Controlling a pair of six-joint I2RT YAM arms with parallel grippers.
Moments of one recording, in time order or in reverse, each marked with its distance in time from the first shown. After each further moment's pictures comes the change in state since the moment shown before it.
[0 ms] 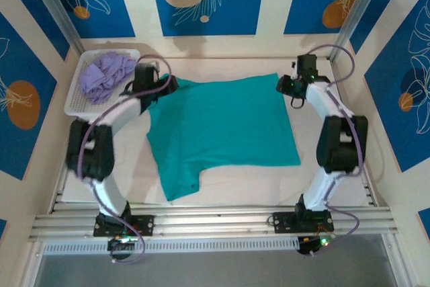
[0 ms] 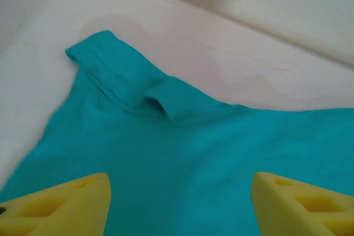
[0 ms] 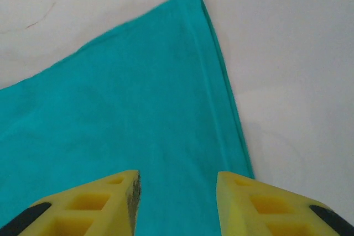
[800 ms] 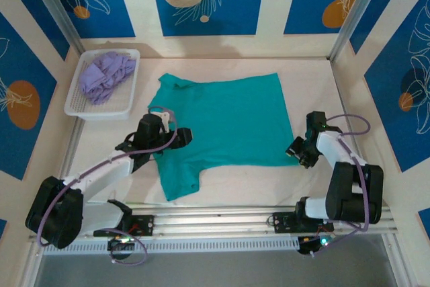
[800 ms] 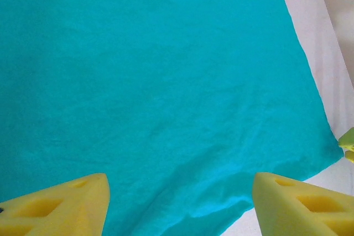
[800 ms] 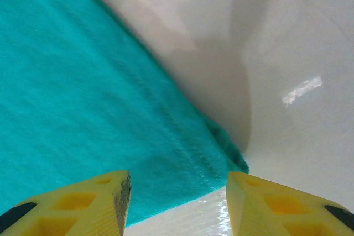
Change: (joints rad) left arm -0.257 -0.501 -0.568 0.013 0.121 -0.080; right arm -0.119 -0.394 -0.641 -0.280 0.000 0.261
